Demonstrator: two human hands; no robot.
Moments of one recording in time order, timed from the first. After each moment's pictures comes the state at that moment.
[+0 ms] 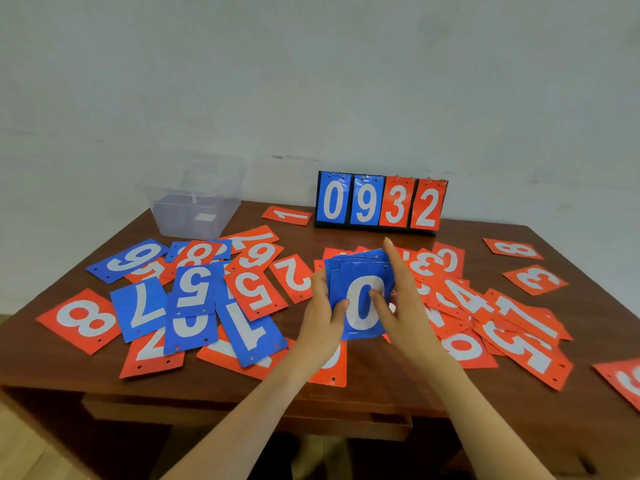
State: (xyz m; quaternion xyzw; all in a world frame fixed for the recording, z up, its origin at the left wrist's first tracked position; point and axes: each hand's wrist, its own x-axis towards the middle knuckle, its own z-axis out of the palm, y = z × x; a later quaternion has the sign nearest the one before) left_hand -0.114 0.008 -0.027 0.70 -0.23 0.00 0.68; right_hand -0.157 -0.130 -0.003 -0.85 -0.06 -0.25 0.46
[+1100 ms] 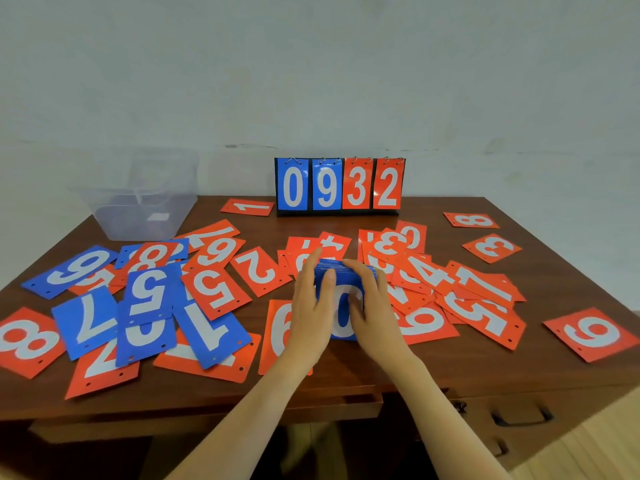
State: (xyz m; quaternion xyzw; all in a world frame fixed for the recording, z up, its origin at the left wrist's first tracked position) left_hand -0.135 -0.036 -0.021 0.67 -0.20 -0.01 0.71; right_hand -0.172 -0.143 -0.037 -0.87 -0.01 -0.28 0.41
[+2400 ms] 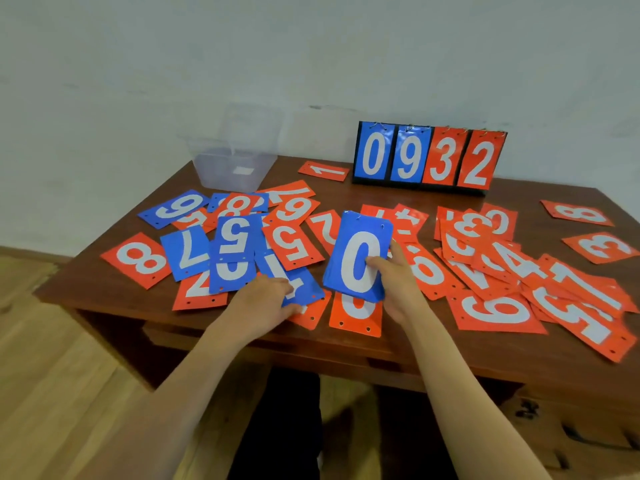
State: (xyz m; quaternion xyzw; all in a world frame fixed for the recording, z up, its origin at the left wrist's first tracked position) left_hand -0.114 0.141 -0.042 0.98 -0.18 -0.07 0.09; right_hand -0.117 -0.076 -0.041 -0.62 0.14 -0.04 0.77
